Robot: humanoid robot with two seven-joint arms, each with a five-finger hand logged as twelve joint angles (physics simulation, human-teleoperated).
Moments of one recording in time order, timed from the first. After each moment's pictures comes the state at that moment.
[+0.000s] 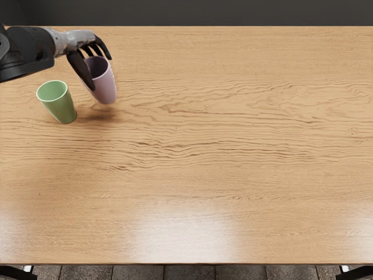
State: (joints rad) left arm -1.17 0.55 -0.62 -1.17 1.21 -0.40 0.61; right arm -0.01 0.00 0.17 0.09 0.03 0.12 -0.44
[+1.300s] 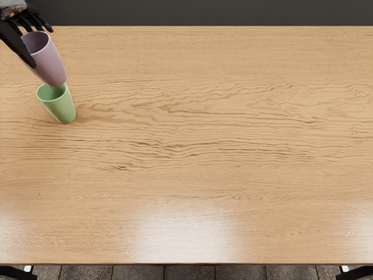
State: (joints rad) left arm -1.26 0.83 -0.60 -1.22 1.04 -0.47 0.61; right arm 0.00 0.00 0.17 0.09 0.03 0.13 -0.44
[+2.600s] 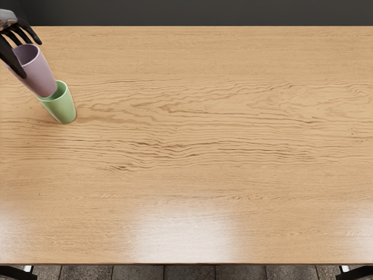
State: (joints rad) left arm -1.23 0.83 -0.56 -1.16 1.05 -0.46 0.61; right arm 0.00 0.00 0.16 0.09 0.03 0.12 -0.44
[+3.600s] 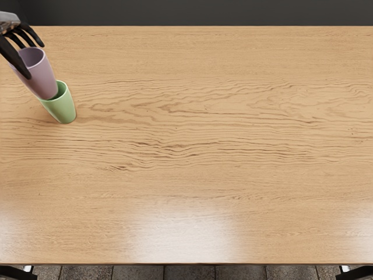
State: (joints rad) left arm -1.24 0.76 -0.56 -1.06 1.05 -0.46 0.61; right arm 0.00 0.00 0.16 0.09 0.03 0.12 -0.44
